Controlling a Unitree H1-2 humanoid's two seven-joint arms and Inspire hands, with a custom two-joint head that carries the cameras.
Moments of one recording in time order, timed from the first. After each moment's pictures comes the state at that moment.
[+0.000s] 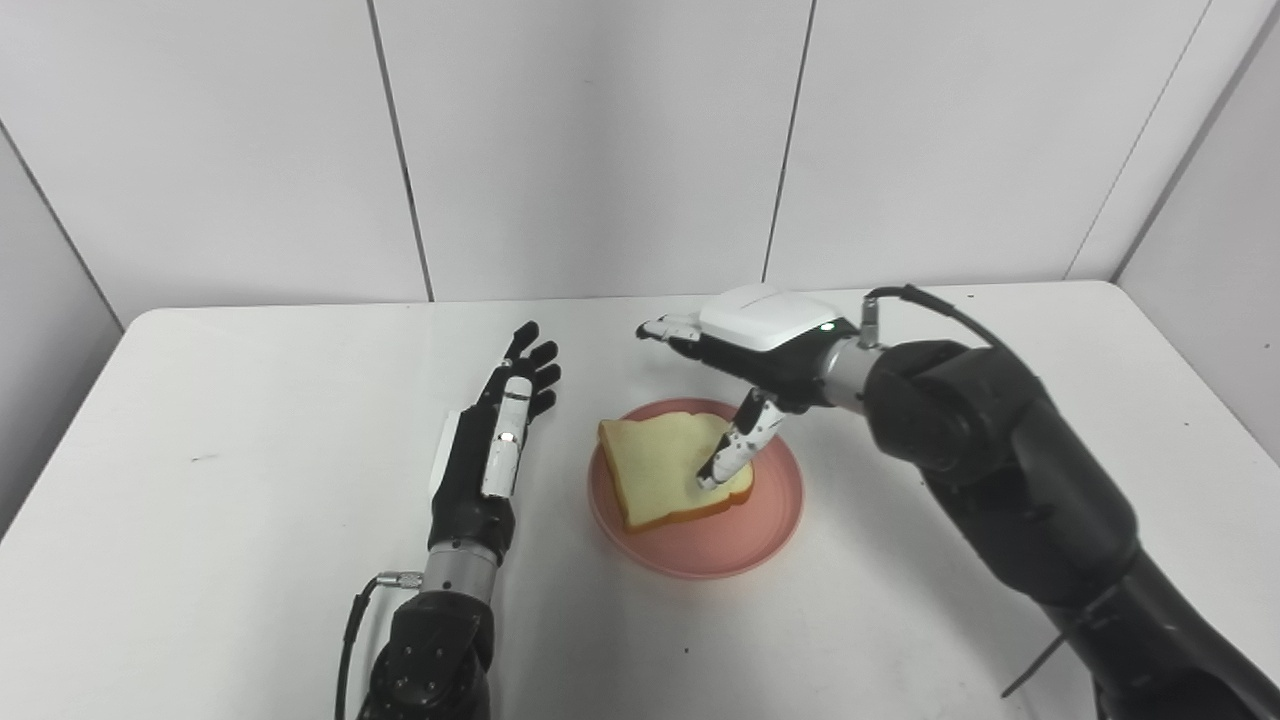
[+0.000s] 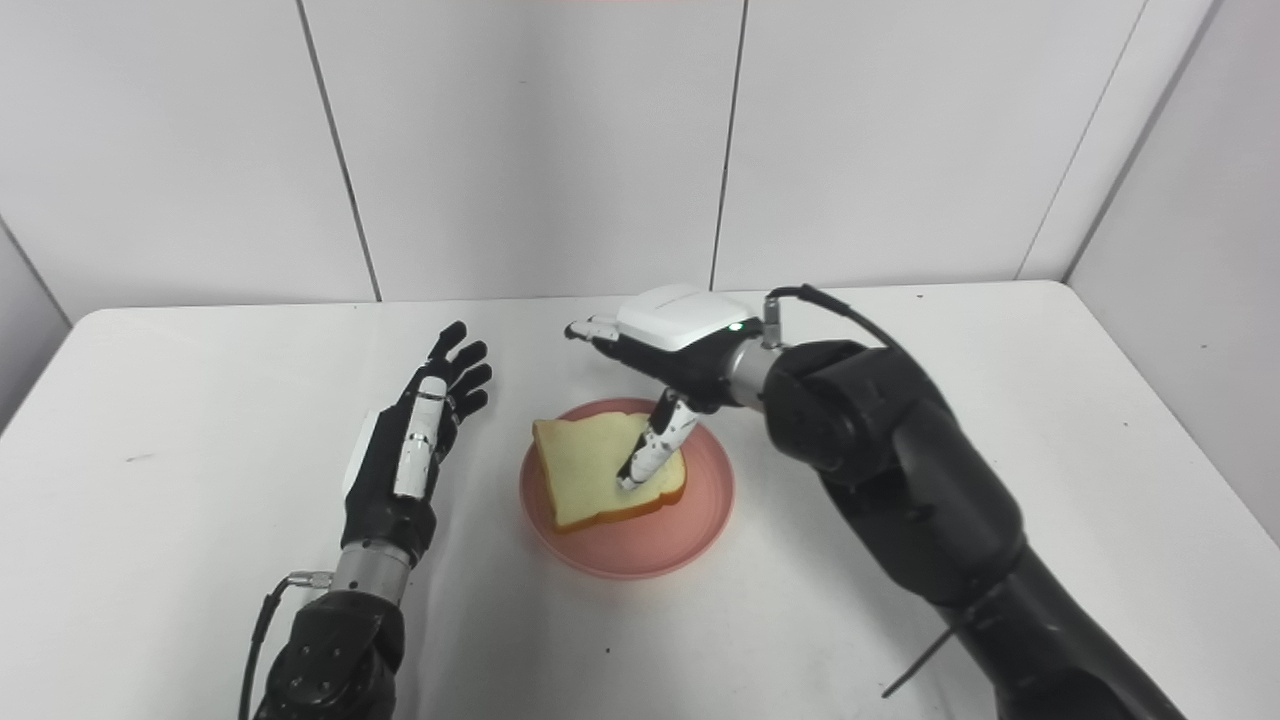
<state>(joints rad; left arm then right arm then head) -0.27 -0.15 -0.13 -0.02 0.08 0.13 0.02 -0.72 -0.49 0.32 -0.29 -0.82 0.29 0.94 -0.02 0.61</state>
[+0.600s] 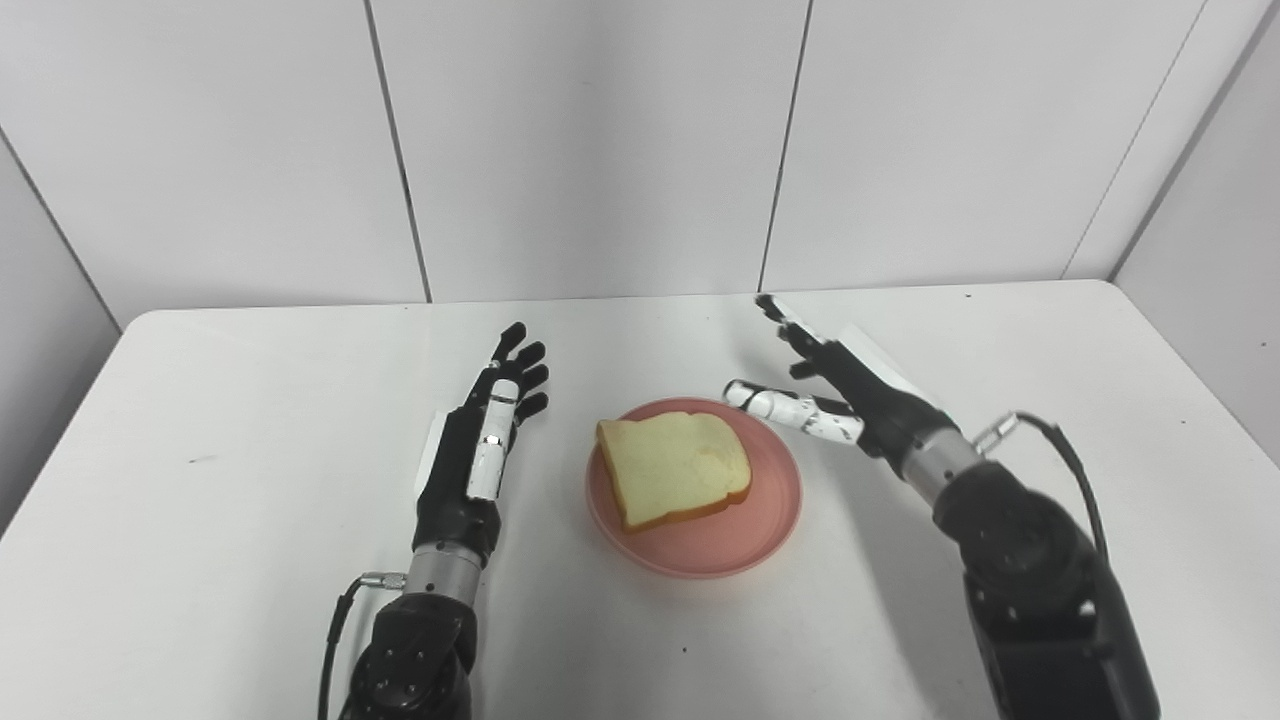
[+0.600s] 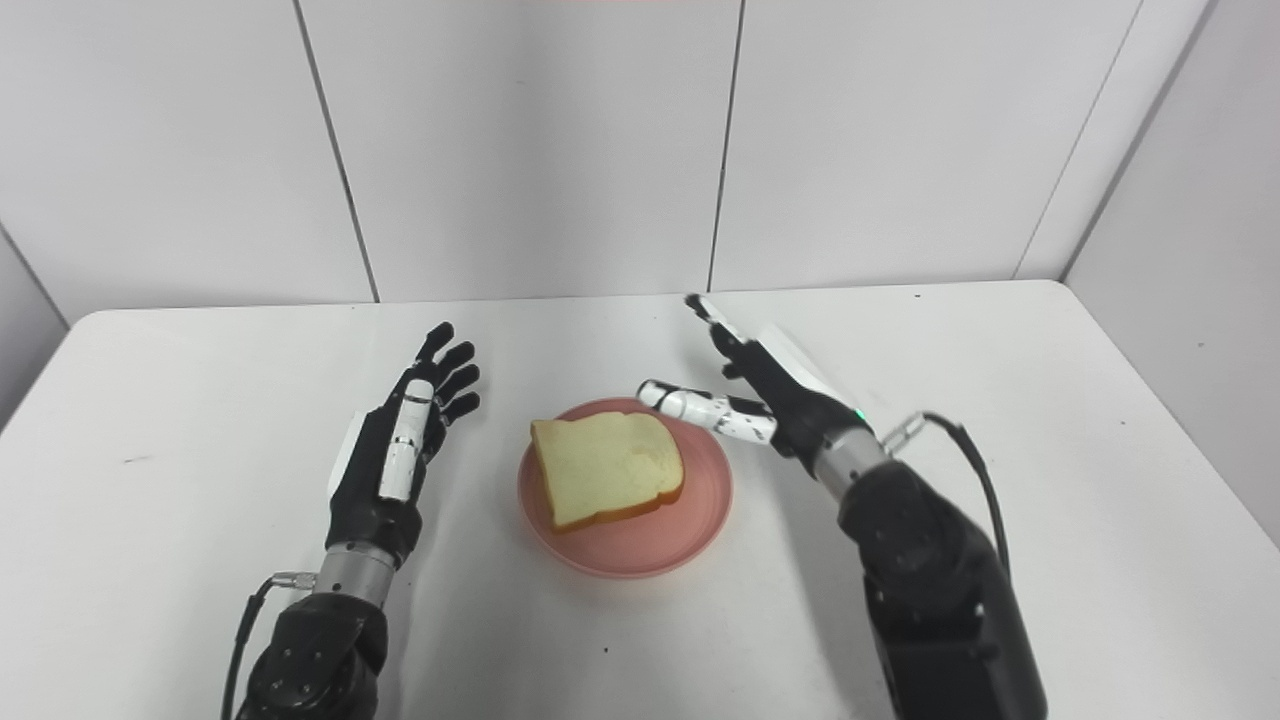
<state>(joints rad) -0.26 -0.12 -0.12 -0.01 0.06 0.11 0.00 -0.31 -0.20 -0.05 -0.31 -0.47 0.42 0.44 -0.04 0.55</state>
